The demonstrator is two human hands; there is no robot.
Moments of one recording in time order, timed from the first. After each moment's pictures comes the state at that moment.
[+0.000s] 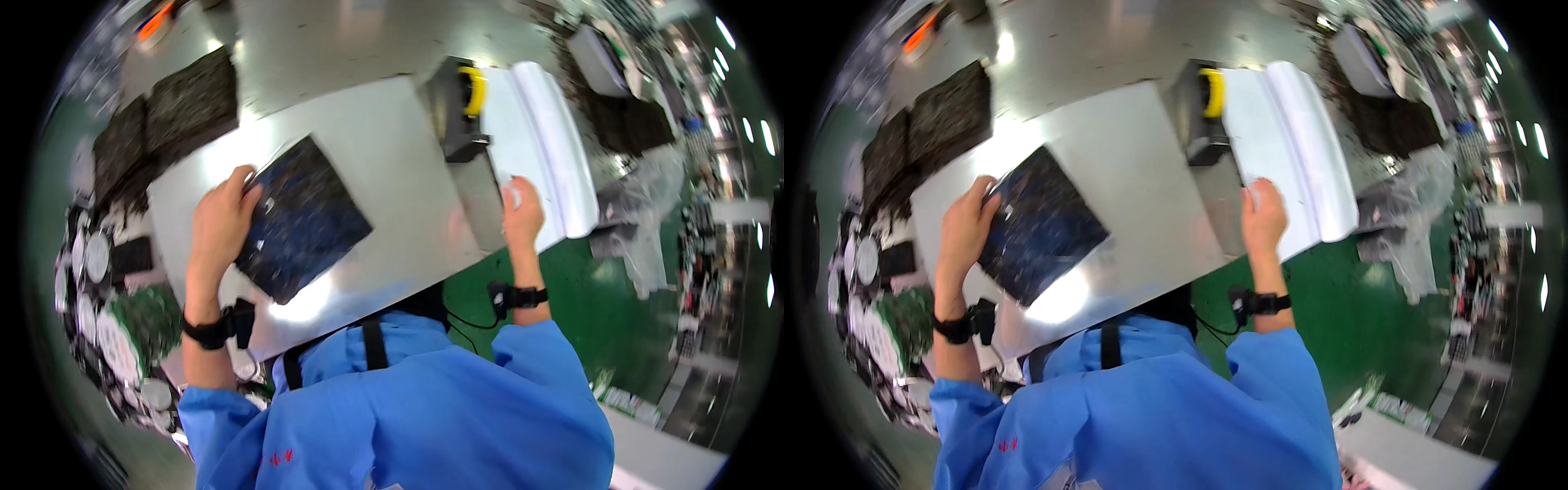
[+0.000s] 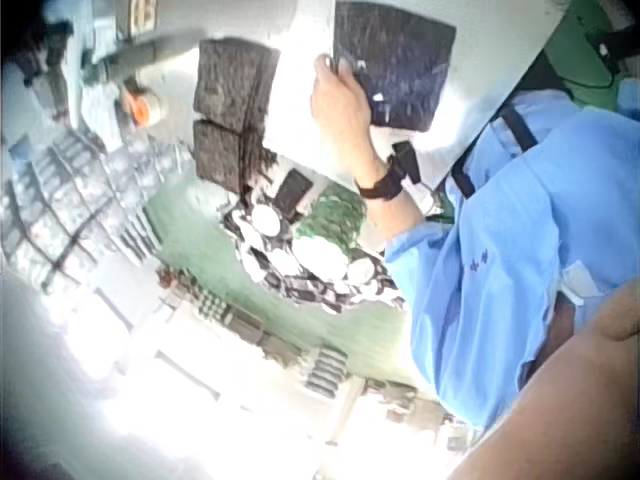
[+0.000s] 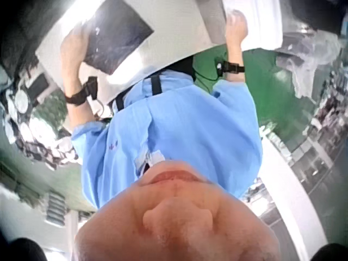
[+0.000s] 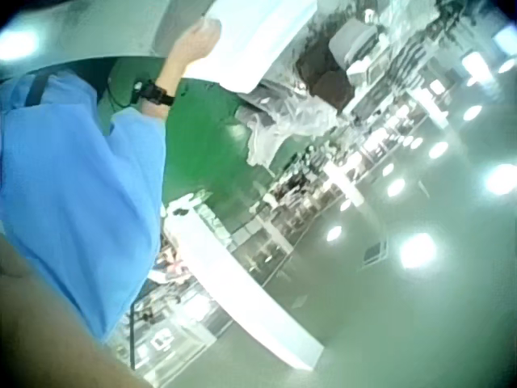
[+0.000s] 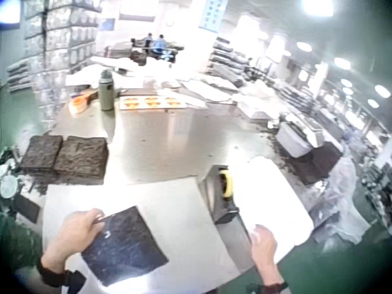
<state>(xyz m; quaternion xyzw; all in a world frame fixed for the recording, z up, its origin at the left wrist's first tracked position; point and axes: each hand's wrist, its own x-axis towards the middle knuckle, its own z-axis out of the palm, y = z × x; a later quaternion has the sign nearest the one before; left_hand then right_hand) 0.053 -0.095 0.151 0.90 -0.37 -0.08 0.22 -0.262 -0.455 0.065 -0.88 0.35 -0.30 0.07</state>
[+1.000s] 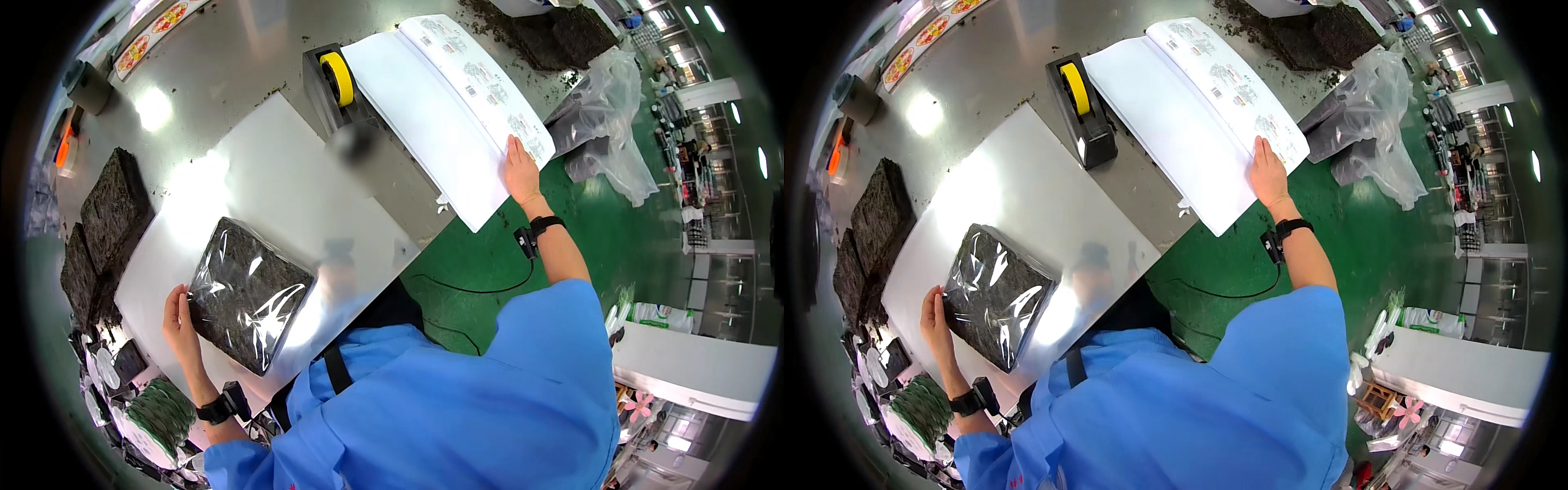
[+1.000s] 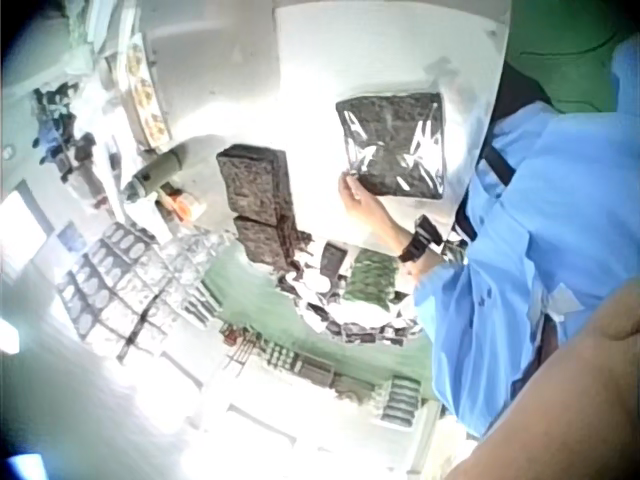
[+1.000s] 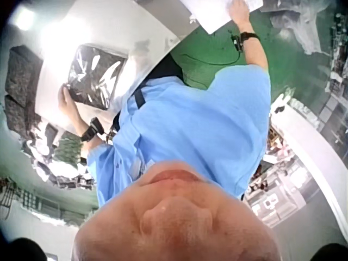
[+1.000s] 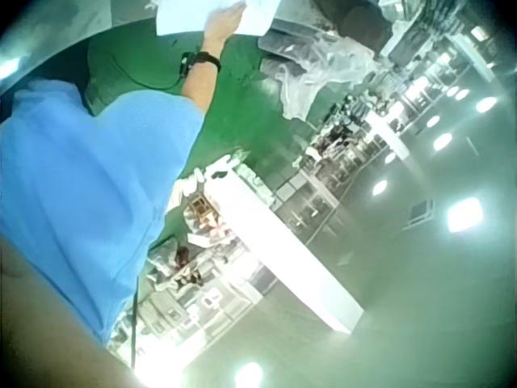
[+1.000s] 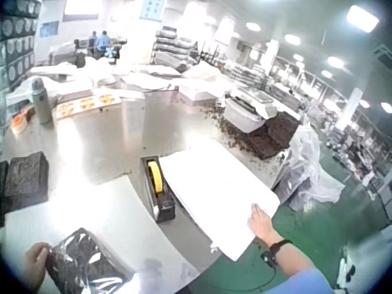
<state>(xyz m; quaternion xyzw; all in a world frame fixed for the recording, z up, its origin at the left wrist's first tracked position) 0.055 -0.053 0.046 0.84 -0.22 -0.15 0.47 -0.440 -0.620 0.011 -0.91 0.31 -0.13 -0.26</state>
